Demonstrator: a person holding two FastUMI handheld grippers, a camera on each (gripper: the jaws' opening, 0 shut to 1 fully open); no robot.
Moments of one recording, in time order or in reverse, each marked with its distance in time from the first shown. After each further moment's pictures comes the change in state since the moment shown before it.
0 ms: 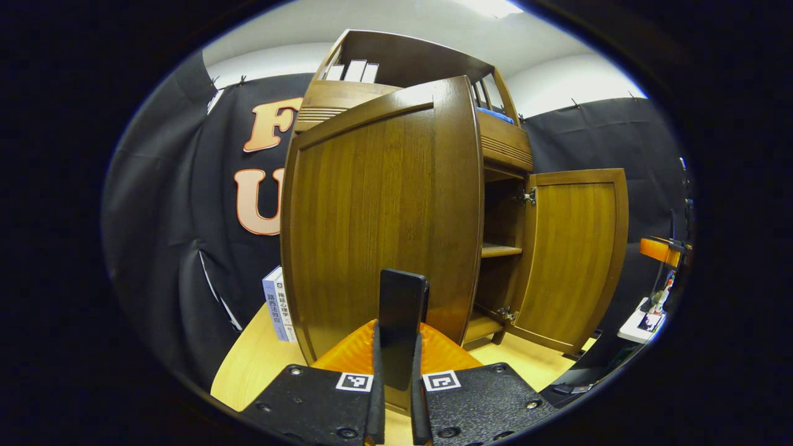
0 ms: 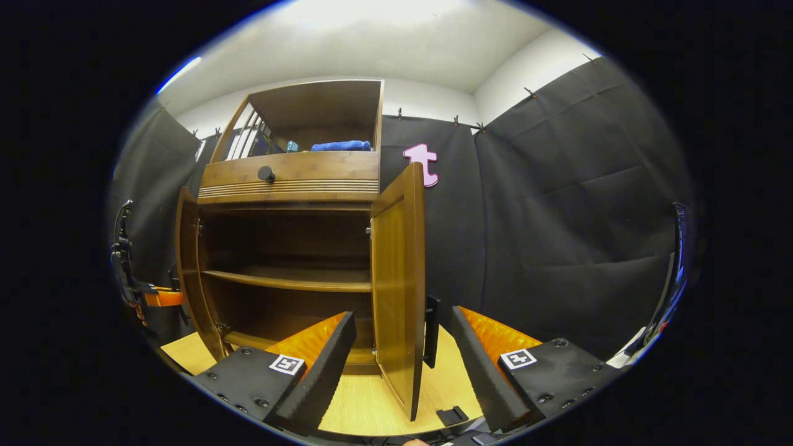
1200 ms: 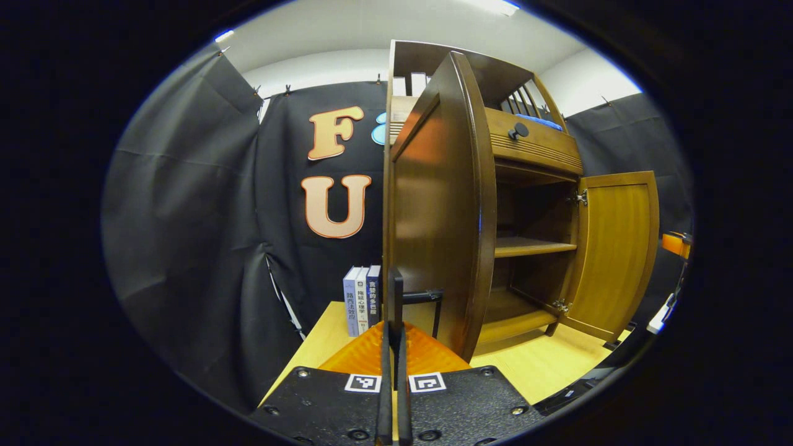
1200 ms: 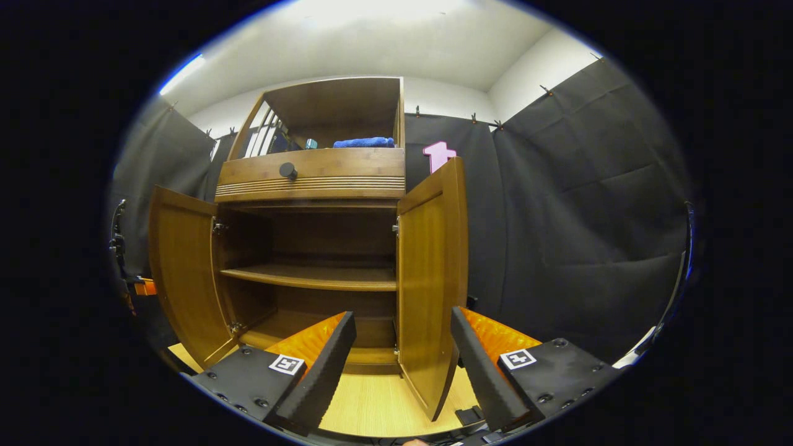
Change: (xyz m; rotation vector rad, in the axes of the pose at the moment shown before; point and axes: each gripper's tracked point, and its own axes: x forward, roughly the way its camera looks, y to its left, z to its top) left arm -0.063 0.116 0.000 0.007 -0.011 0.221; right arm 0.014 0.038 -0.002 -0.004 0.015 0.083
